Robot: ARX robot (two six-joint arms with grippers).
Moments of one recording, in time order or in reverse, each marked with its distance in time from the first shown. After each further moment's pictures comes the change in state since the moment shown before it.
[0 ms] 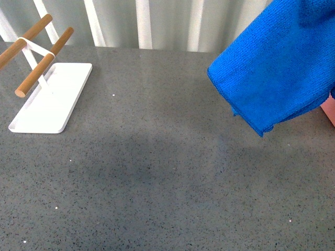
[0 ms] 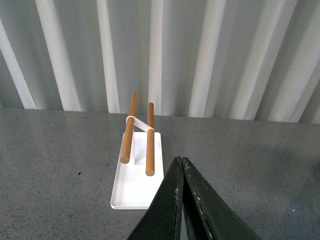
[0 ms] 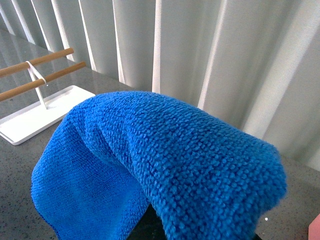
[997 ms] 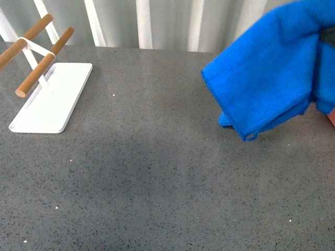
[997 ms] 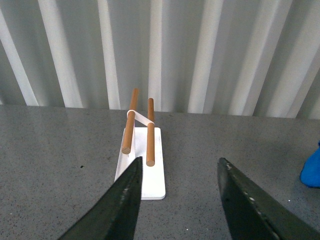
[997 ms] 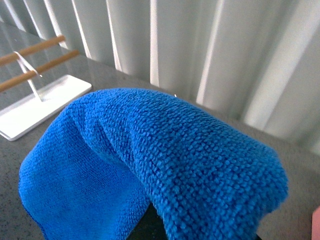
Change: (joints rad) left arm 0.000 -0.264 0.000 -0.271 0.000 0.000; right arm 0.038 0.106 0.176 -0.330 0.169 0.023
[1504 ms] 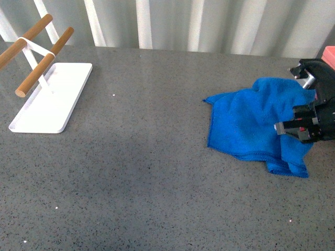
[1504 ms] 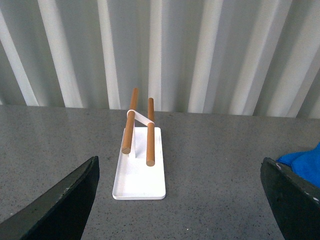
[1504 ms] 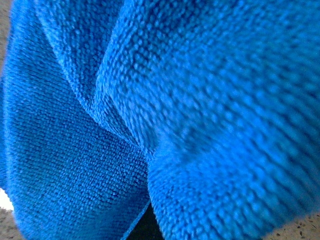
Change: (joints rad) left arm 0.000 0.000 0.000 0.000 0.000 0.002; right arm 0.014 0.510 0.290 -0.349 0.209 -0.006
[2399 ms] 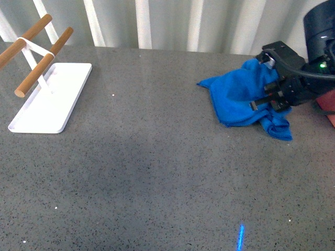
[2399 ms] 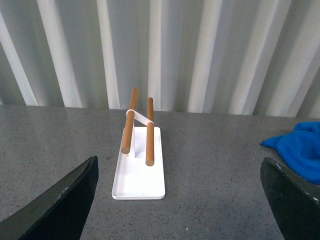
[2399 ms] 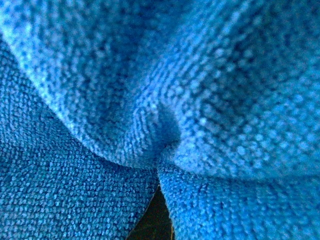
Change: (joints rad) left arm 0.000 0.000 0.000 0.000 0.000 0.000; right arm 0.078 0.280 0.463 -0.121 0.159 -0.164
